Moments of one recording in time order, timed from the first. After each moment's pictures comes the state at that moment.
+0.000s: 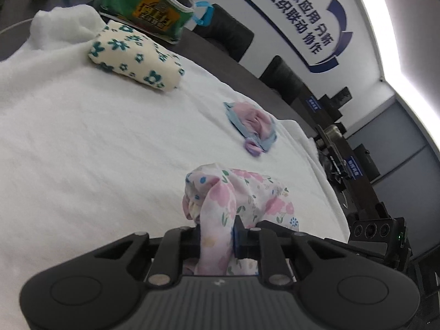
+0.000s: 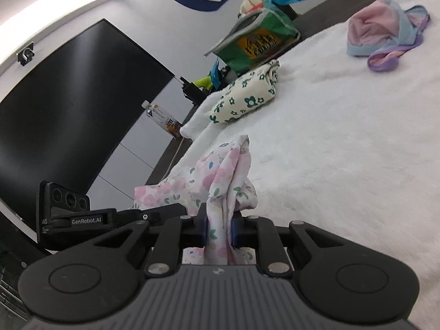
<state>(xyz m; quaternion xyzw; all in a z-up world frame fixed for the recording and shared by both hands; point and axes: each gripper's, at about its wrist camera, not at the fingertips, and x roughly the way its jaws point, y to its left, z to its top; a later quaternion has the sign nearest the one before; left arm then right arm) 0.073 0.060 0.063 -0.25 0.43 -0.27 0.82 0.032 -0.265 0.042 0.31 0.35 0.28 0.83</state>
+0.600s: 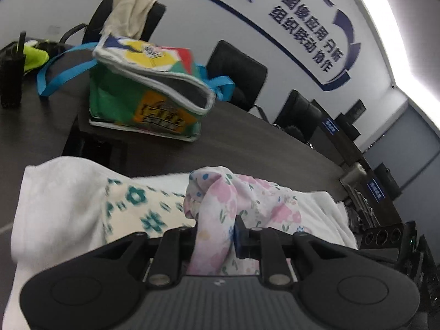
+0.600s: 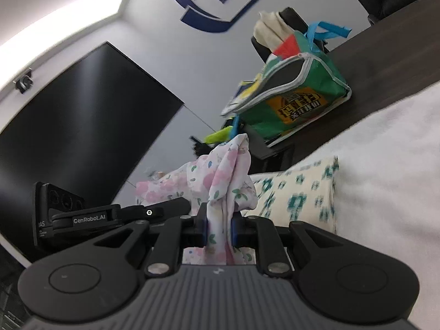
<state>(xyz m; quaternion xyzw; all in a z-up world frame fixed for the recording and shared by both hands) 0.323 0.117 0.150 -0.20 0.40 -0.24 0.86 0.277 -0.221 0.123 0.34 0.32 0.29 0.84</state>
